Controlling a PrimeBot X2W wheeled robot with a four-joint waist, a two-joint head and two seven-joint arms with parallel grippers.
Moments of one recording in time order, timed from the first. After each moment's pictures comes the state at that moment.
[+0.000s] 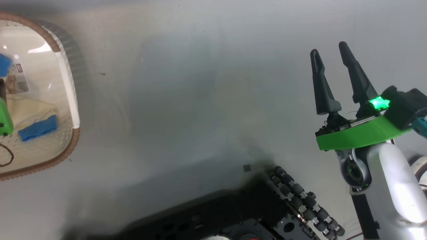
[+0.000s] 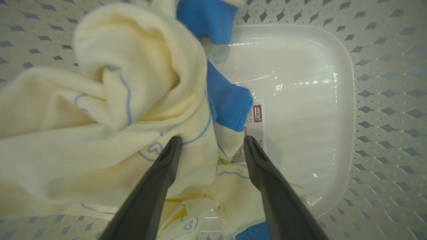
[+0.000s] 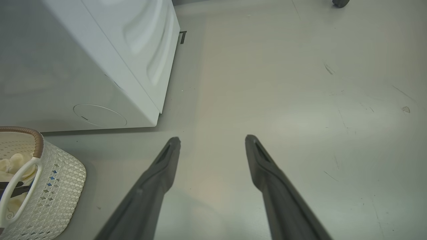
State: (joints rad) left arm -1.02 0.49 -0.47 1.20 -0.50 -0.13 -0.01; right arm -0.35 -0.05 0.12 0.04 0.29 0.13 -0.25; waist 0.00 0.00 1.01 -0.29
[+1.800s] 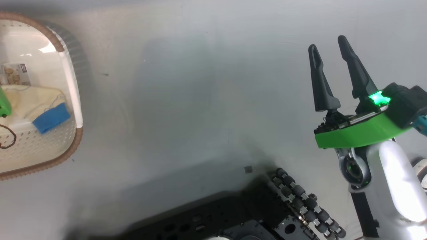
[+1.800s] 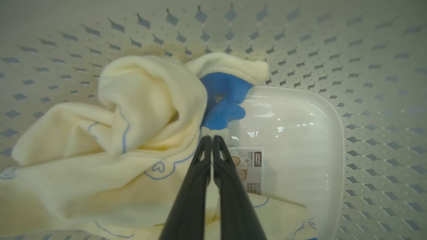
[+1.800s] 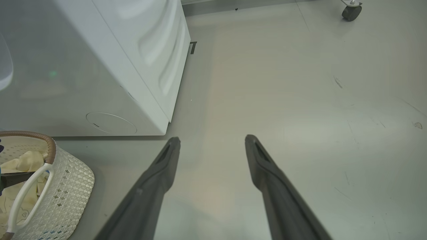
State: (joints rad) left arm -1.12 0.45 -0.53 1.29 -0.59 -0.11 -0.10; right arm -0.36 -0.05 0.13 0.00 0.28 0.13 -0.25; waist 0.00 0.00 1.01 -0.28
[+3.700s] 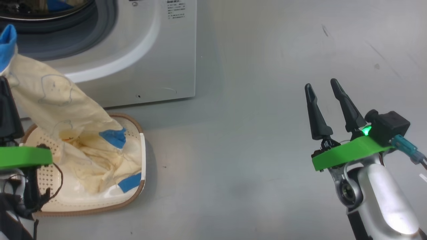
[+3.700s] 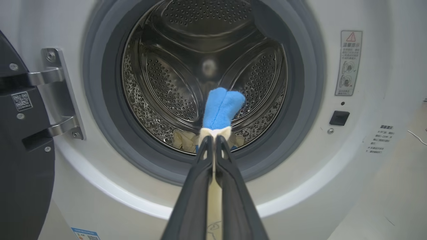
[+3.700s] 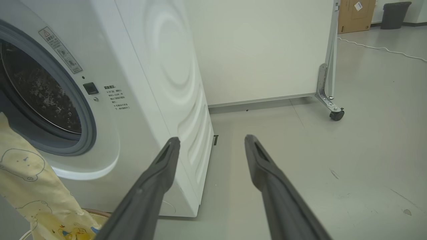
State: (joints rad) left arm -0.38 0.29 0.10 0.22 -0.34 -0.08 -0.25; right arm -0.29 -0.05 0.13 0.18 0.28 0.13 -0.26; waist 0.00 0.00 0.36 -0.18
